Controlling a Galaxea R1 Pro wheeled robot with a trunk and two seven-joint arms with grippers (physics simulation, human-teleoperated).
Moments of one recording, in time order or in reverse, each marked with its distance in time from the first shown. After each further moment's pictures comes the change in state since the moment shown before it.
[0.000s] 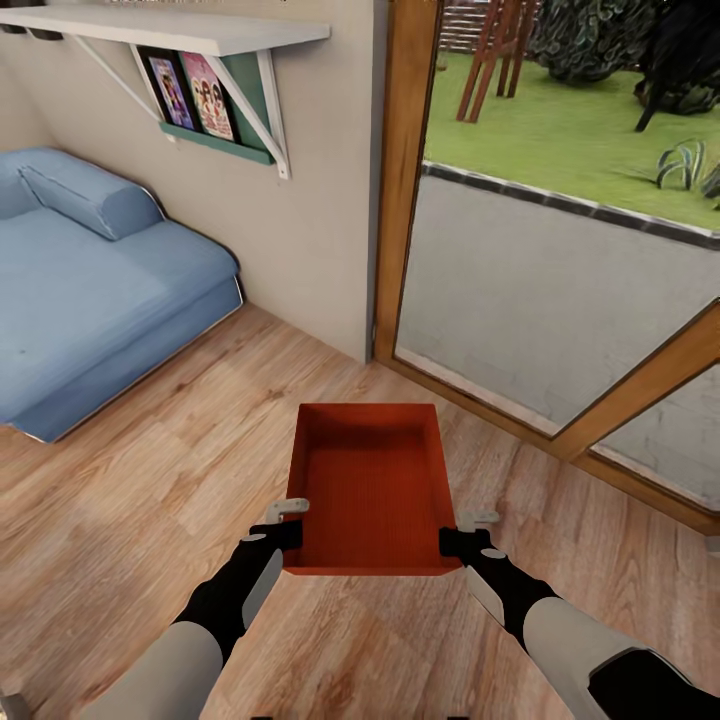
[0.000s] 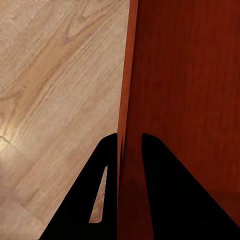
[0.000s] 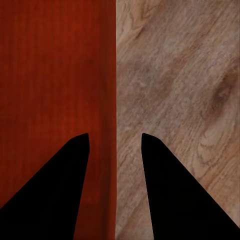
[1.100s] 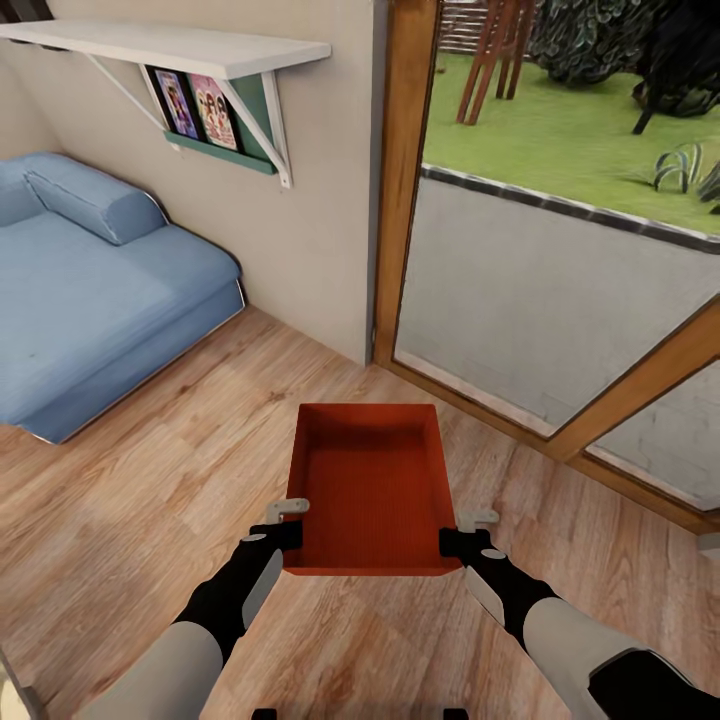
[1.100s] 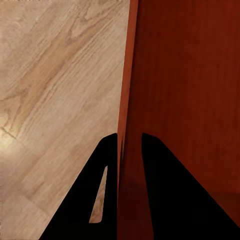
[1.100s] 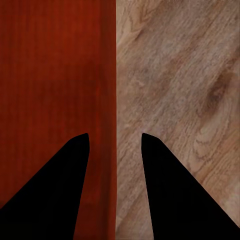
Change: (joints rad) left arm 0.000 0.000 -0.001 0.000 0.000 0.001 0.001; right arm 0.001 0.000 -0.001 0.000 0.001 0.000 0.001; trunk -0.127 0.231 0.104
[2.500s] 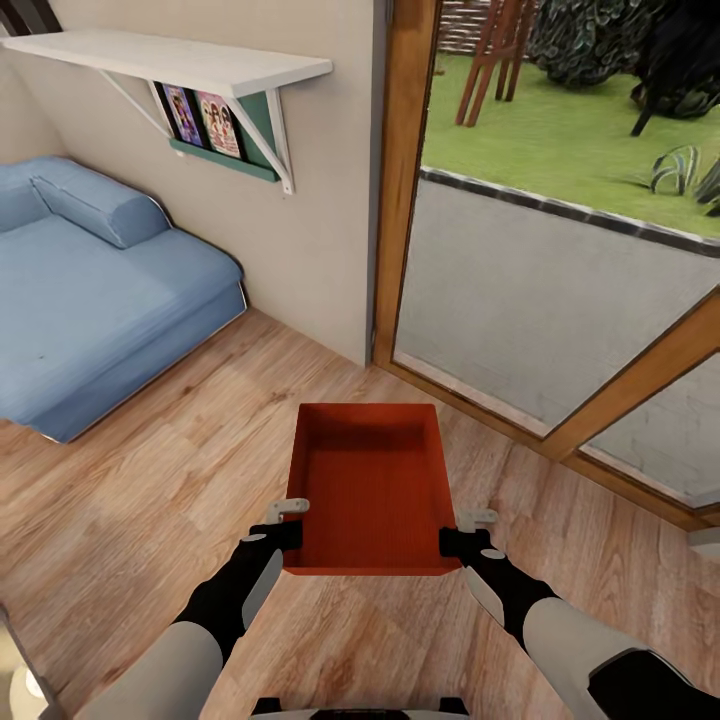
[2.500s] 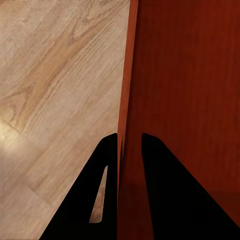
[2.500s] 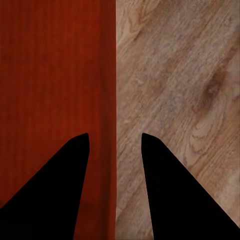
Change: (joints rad) left arm 0.000 0.001 0.000 0.000 0.000 -0.001 0.000; right arm 0.000 0.001 0.001 0.000 0.000 -0.001 -0.003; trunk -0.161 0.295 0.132
